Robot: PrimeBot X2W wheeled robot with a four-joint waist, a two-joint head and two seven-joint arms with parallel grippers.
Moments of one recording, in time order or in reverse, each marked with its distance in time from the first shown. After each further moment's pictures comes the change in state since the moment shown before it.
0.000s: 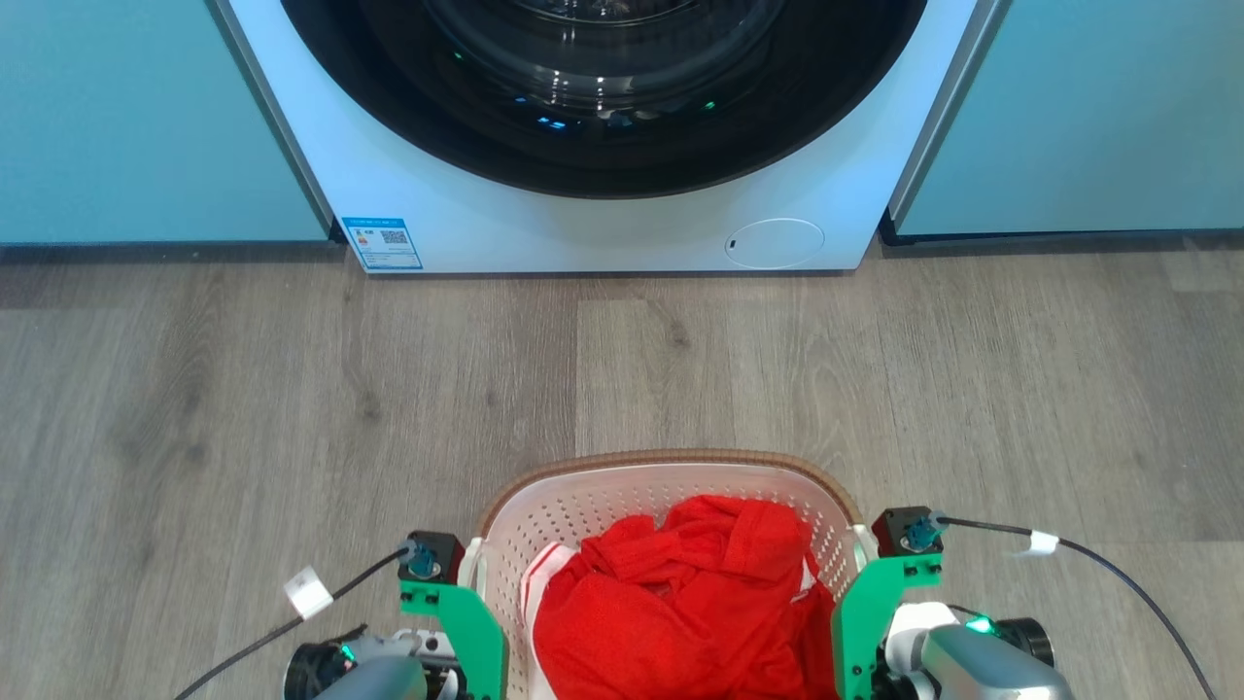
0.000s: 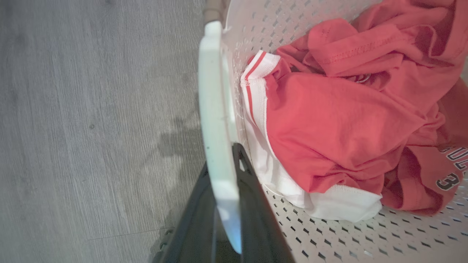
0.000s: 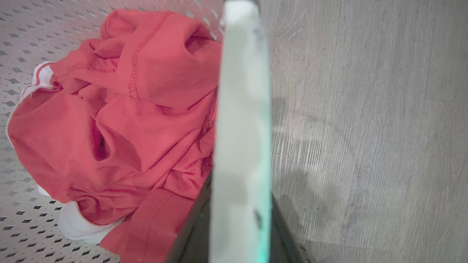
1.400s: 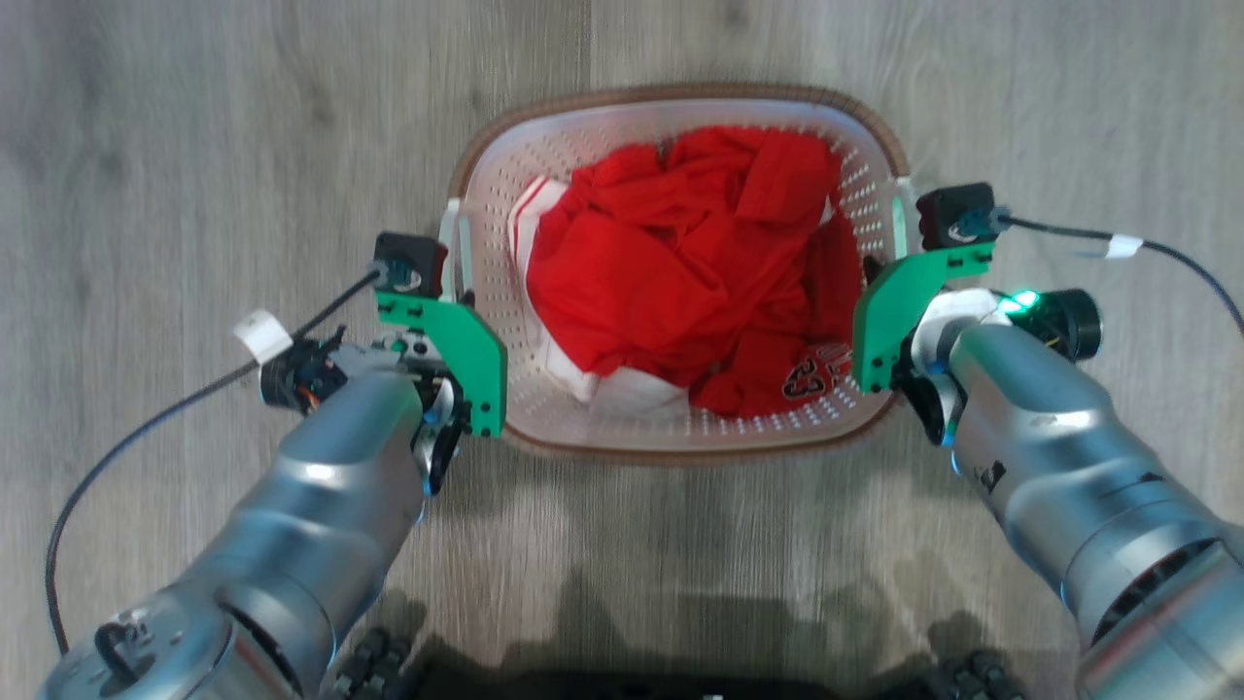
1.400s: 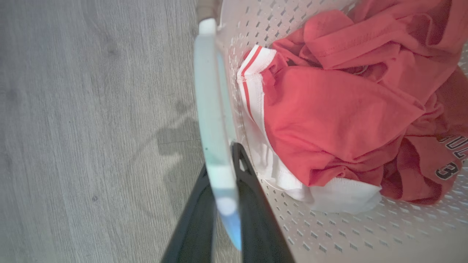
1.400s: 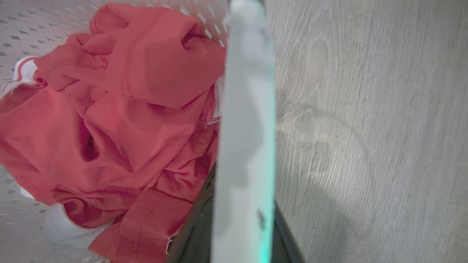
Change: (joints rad) left arm -0.416 0.005 -0.007 -0.036 -0.017 0.053 -0.117; right arm -0.464 -0.017 -0.030 0.077 -0.077 0.000 -0.135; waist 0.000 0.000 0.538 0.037
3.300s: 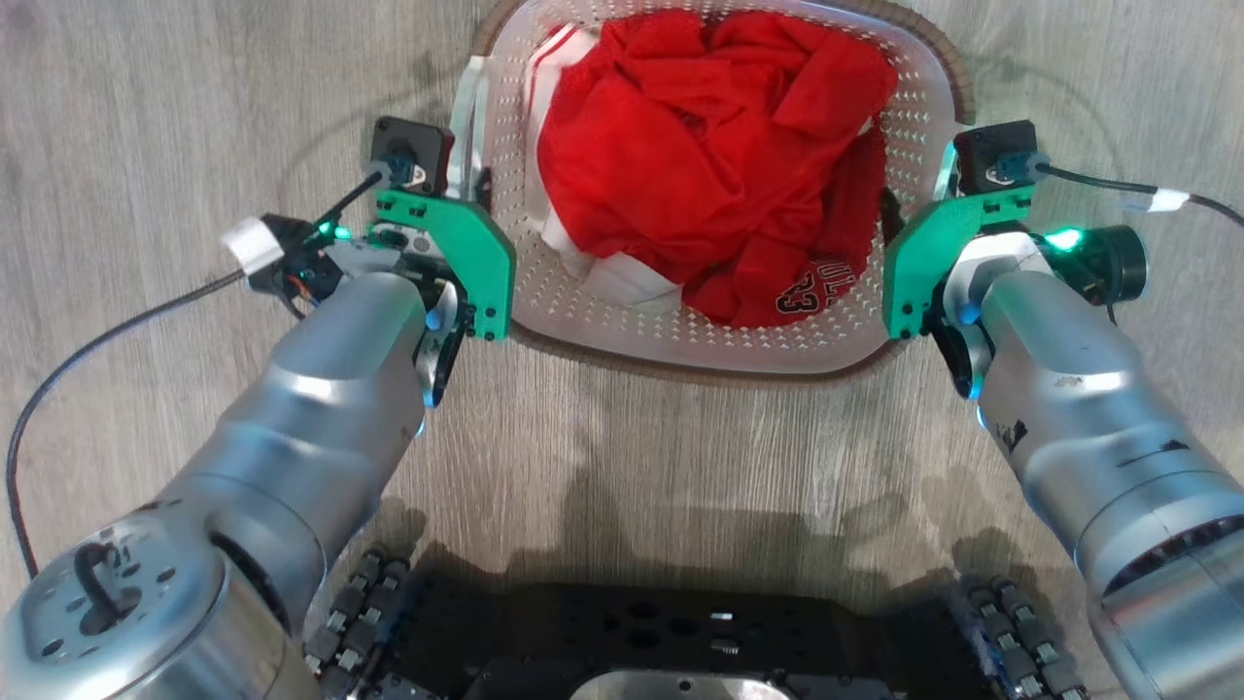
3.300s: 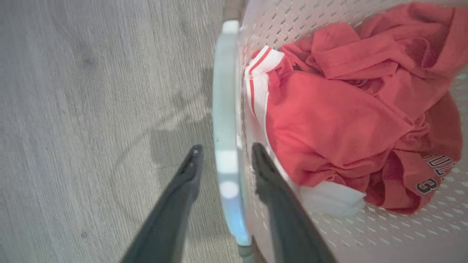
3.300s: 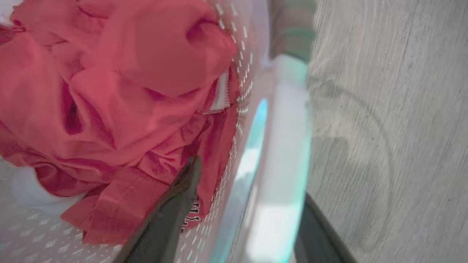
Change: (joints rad) left arm -0.158 0.004 -0.106 -0.022 -0.055 0.038 -0.078; right arm -0.046 -0.002 -0.333 0.004 -0.362 0.000 -0.032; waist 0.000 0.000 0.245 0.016
